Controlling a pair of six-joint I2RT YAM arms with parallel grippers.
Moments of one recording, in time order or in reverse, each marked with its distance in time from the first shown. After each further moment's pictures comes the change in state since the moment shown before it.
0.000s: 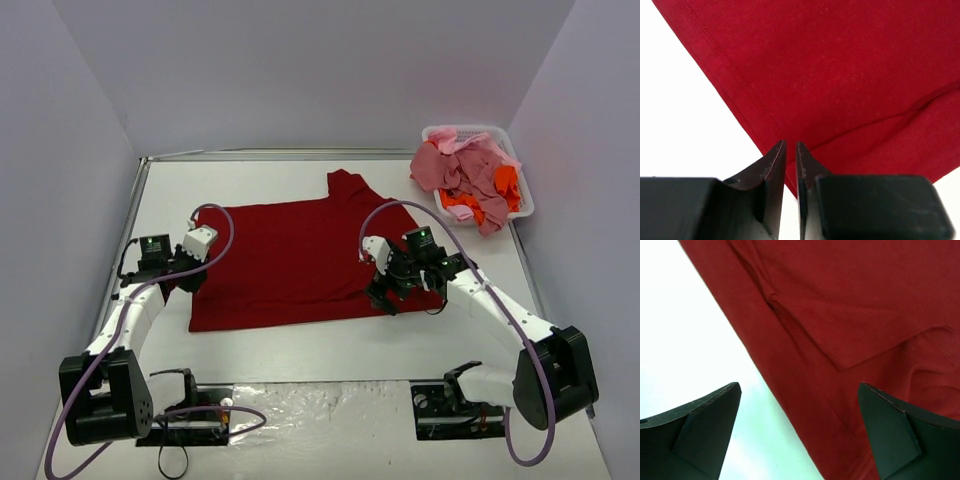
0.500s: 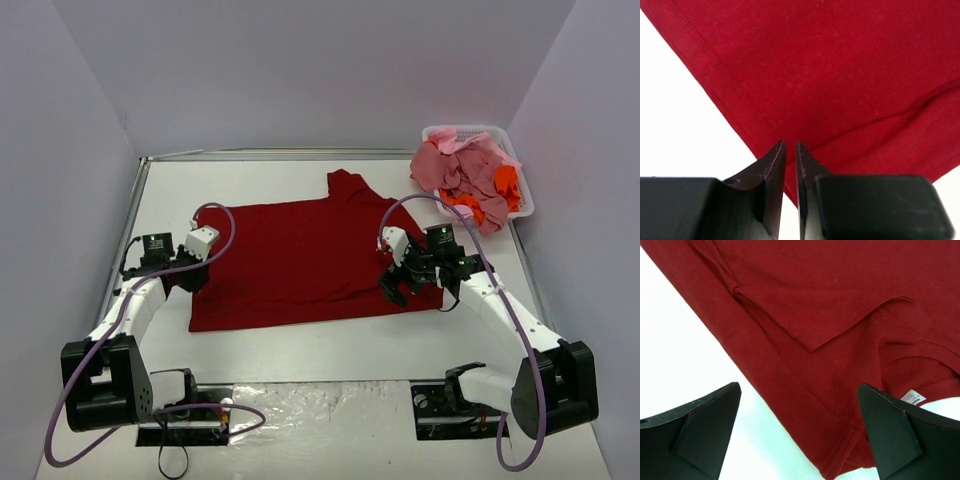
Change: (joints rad) left arm 0.000 0.063 0.018 -0.008 0.016 0.001; right arm -0.143 -0.051 -0.019 0.014 -0.031 0.006
